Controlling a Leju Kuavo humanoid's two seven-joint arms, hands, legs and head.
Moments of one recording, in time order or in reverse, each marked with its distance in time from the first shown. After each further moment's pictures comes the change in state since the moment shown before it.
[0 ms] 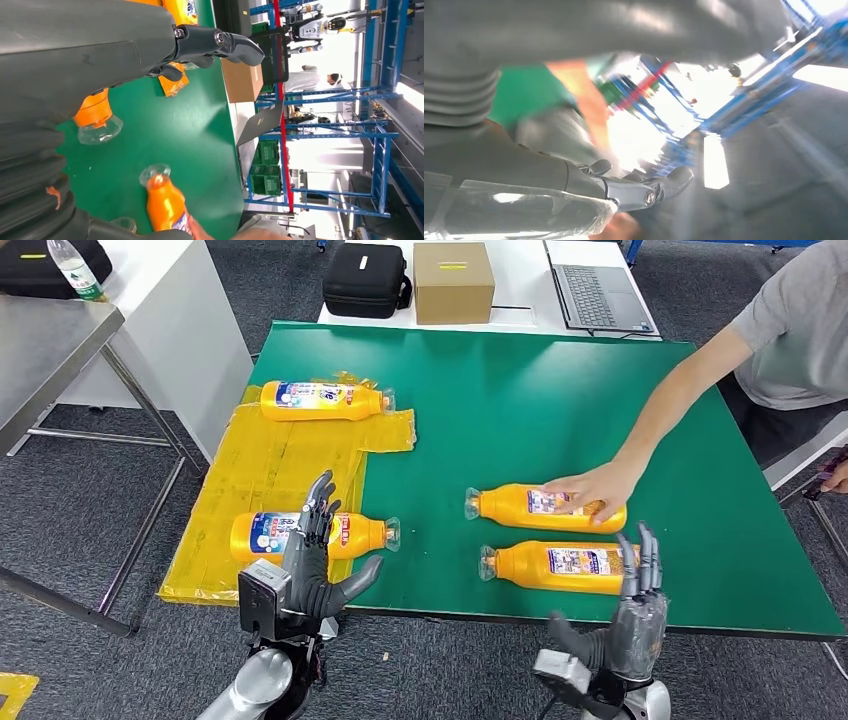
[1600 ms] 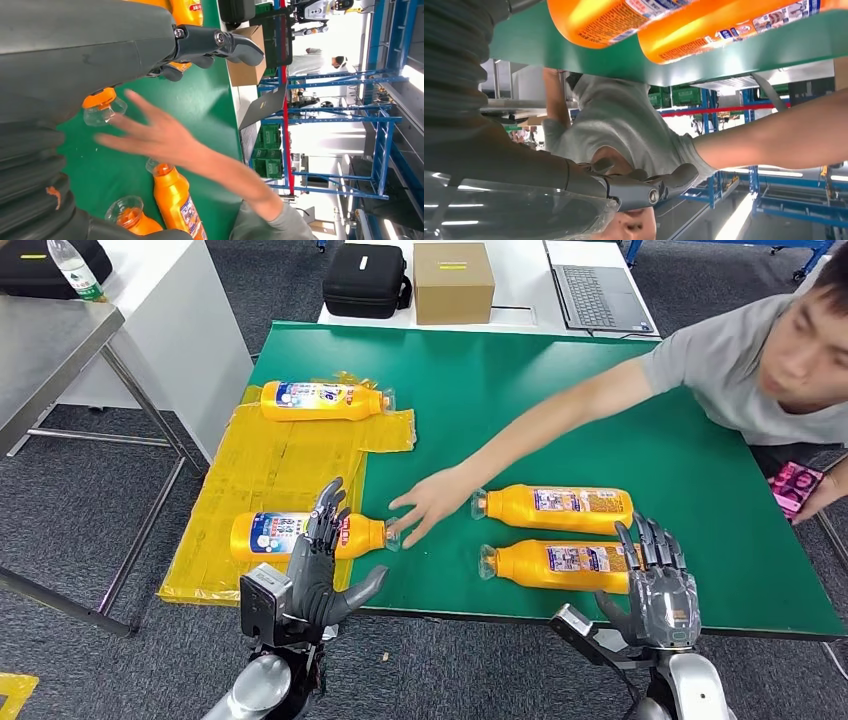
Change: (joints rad) left arm 0.023 0.000 0.002 -0.023 0.000 -0.064 0.023; right arm -0.063 -0.350 0.095 0.114 0.462 0.122 0.693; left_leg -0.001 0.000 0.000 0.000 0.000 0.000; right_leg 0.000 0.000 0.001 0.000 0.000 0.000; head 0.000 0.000
